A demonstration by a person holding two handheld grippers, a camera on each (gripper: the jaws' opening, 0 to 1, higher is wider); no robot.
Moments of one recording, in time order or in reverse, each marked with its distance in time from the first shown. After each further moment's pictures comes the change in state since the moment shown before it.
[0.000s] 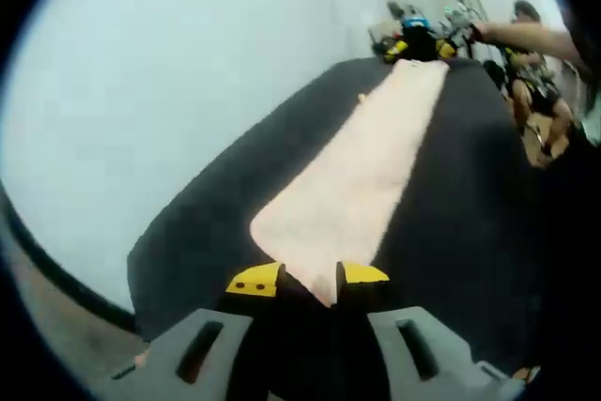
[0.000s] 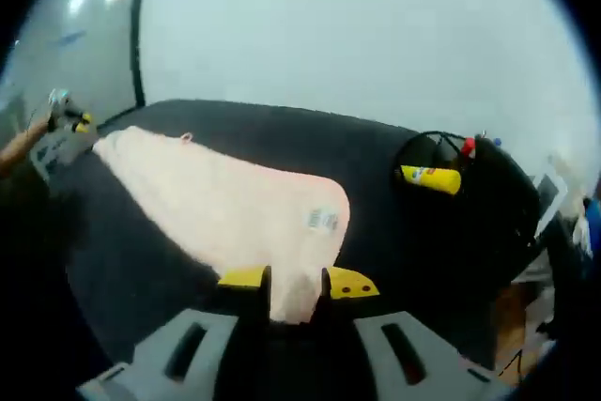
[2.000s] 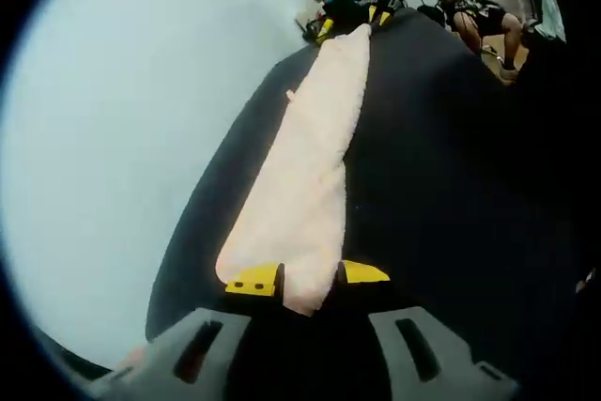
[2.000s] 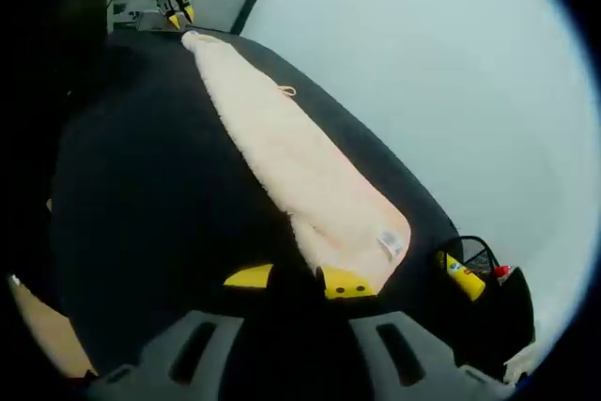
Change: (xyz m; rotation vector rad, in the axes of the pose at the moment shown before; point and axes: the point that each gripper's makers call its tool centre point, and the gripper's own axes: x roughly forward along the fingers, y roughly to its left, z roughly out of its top) left arm 0.040 -0.055 -0.003 0.707 -0.088 -0.154; right arm 0.022 0.063 -0.044 -0.823 -0.014 0.125
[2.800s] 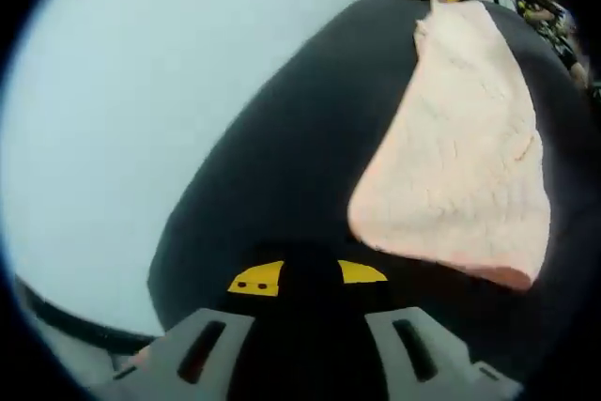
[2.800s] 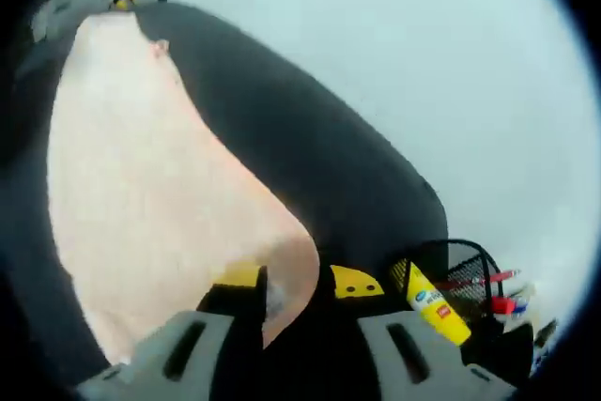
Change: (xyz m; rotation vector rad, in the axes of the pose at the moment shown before) left arm 0.037 0.170 -0.084 -0.290 0.203 0.178; right arm 0.087 -0.135 -0.012 0.252 0.151 -0.133
